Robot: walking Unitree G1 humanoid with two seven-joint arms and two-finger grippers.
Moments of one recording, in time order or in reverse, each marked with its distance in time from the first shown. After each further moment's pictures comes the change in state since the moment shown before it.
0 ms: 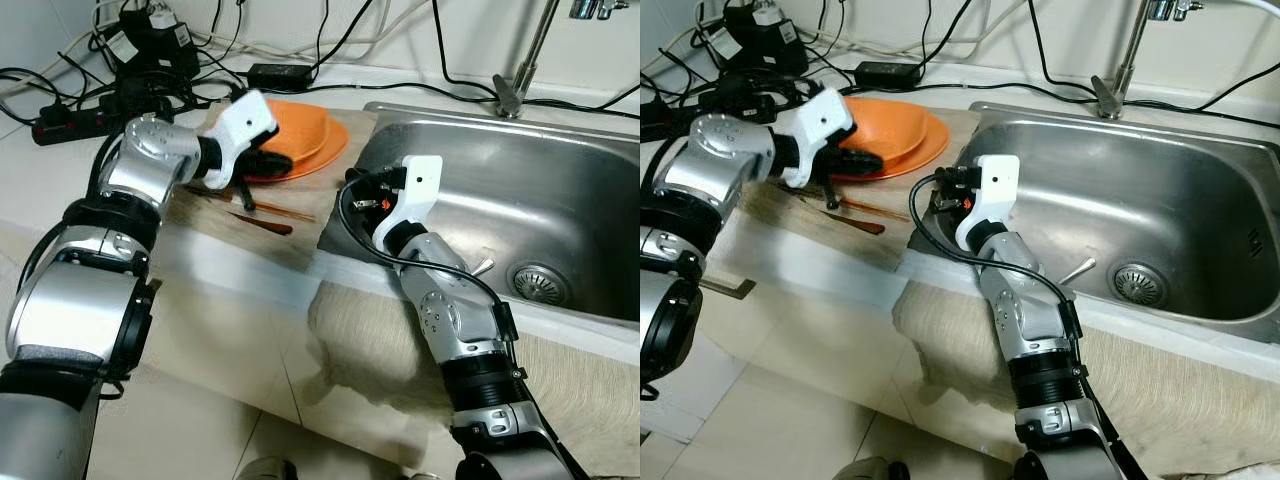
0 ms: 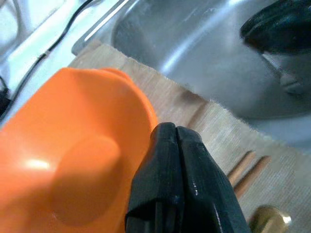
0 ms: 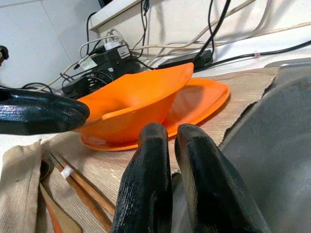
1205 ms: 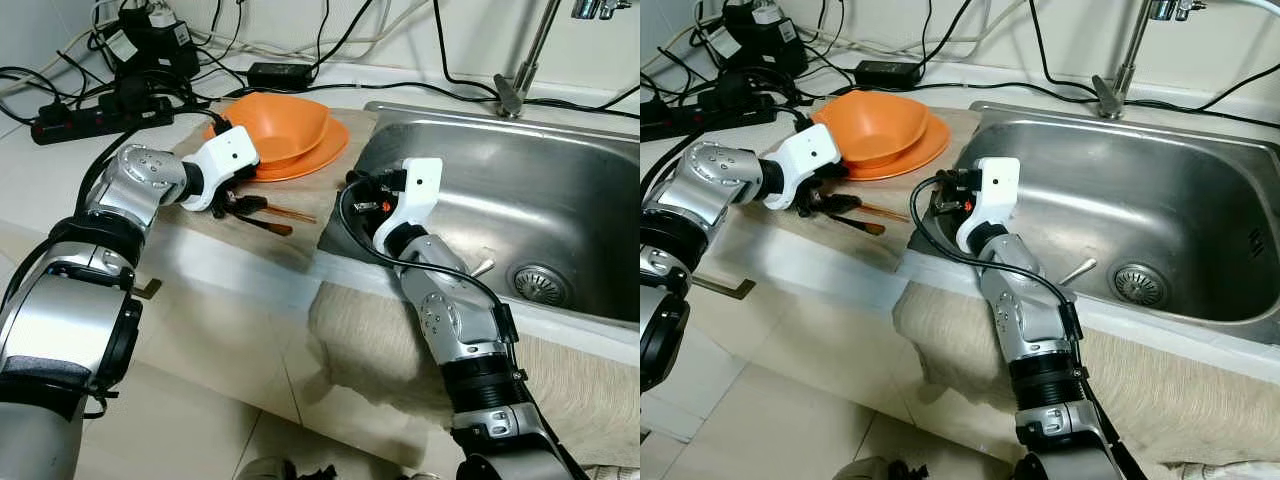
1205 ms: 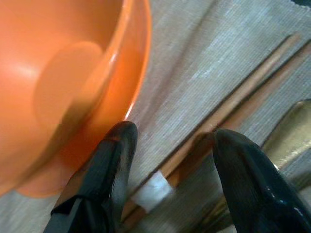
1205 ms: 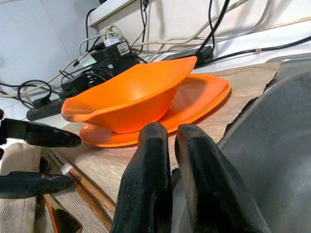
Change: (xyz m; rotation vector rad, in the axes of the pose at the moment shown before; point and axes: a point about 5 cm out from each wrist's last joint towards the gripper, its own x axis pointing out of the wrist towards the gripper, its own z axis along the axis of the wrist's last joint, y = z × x) left arm -0.006 -0.010 -0.048 -0.008 0.206 0.023; right arm -0.001 -0.001 -0.002 0.002 0.009 -0.005
